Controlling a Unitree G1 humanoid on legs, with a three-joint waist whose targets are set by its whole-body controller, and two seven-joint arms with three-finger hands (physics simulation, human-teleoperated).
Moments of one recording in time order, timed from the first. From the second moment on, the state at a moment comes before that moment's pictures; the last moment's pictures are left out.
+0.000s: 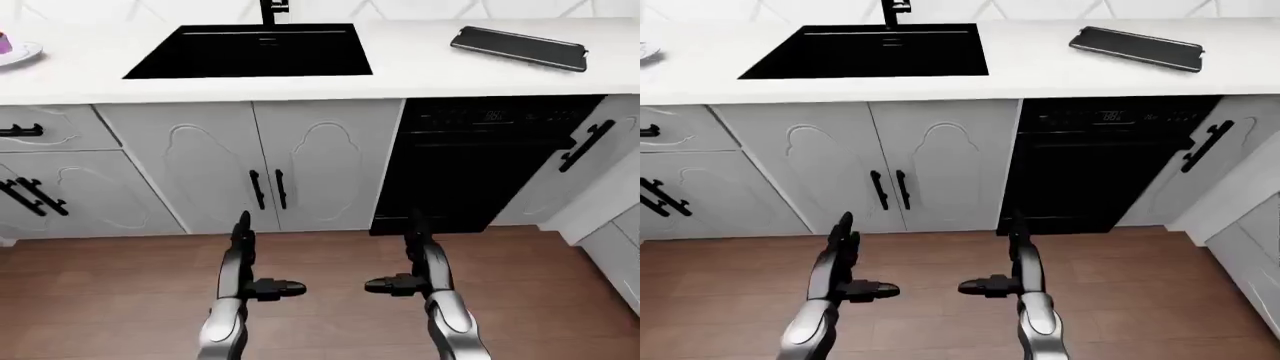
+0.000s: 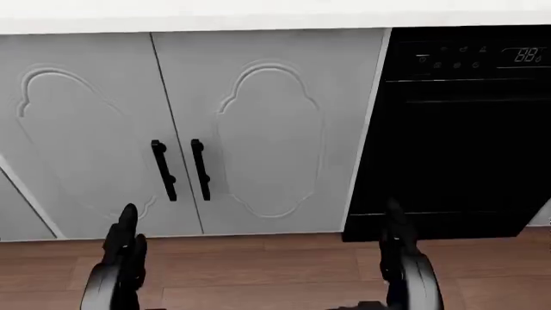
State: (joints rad) left arm 0.03 0.02 0.04 0.09 -0.01 0.06 -0.04; right arm 0.03 -0.01 -0.04 0.09 0.01 0.06 0.04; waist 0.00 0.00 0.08
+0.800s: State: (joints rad) left arm -0.99 0.25 0.13 0.57 -0.14 -0.10 0.09; right arm -0.96 -0.27 -0.15 0.51 0.13 -0.08 -0.02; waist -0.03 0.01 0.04
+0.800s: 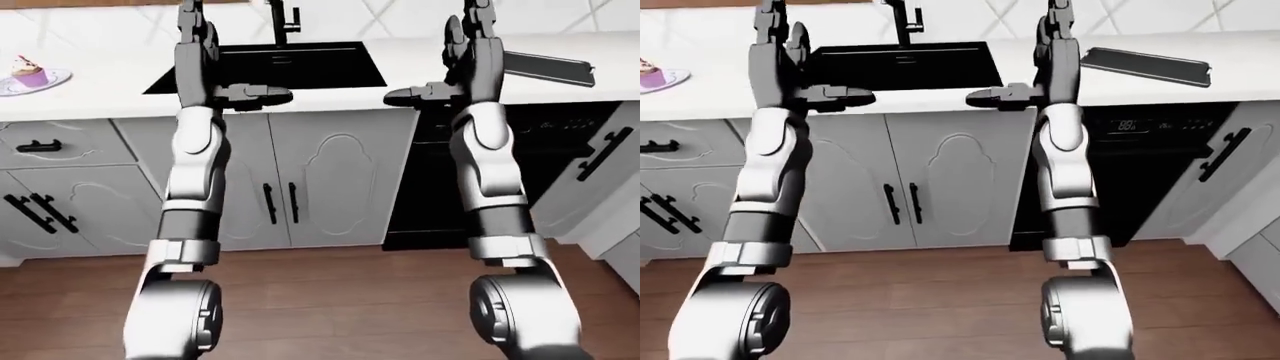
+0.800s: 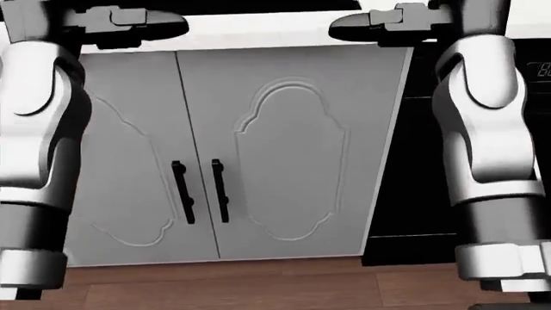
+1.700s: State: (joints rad) left arm -0.83 0.35 0.18 0.01 -0.26 0.31 0.09; right arm -0.85 -0.31 -0.19 0.14 0.19 0.13 -0.03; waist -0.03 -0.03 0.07
